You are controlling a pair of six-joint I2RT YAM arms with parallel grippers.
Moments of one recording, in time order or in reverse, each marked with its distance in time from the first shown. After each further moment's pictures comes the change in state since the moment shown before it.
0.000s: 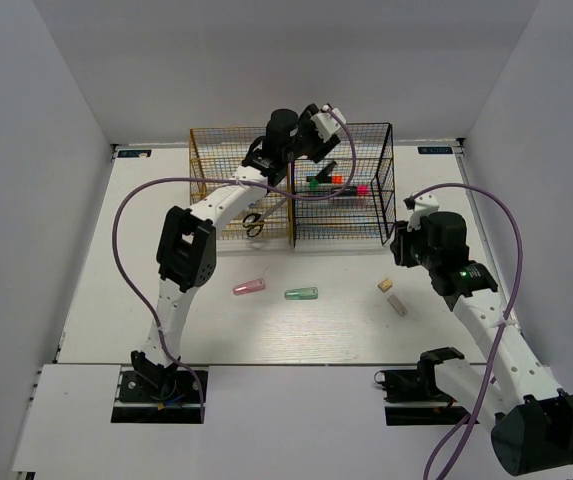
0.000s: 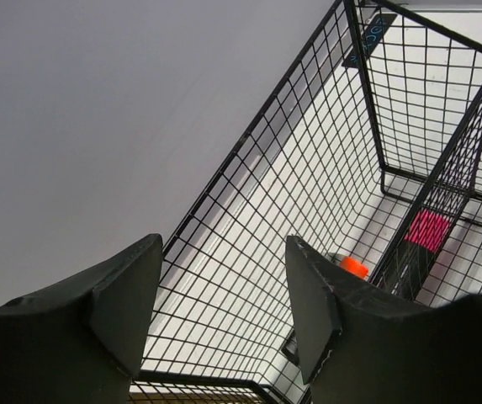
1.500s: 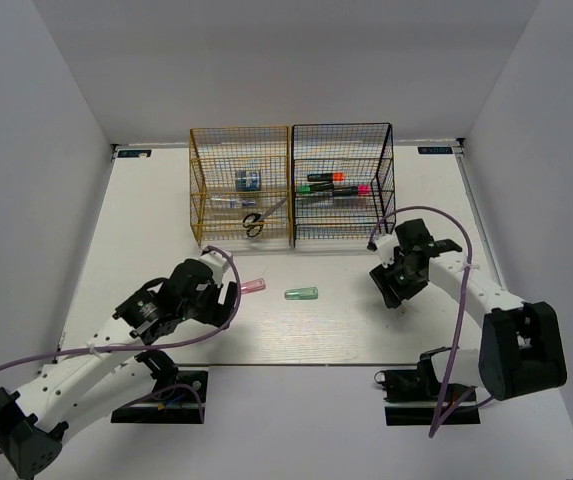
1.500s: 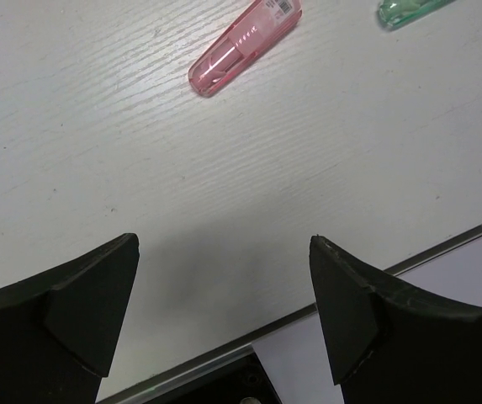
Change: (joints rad) left arm -0.148 -1.525 -1.426 -0.855 -0.386 -0.757; right arm 0.036 0.383 0.036 -0.380 -0.062 -0.357
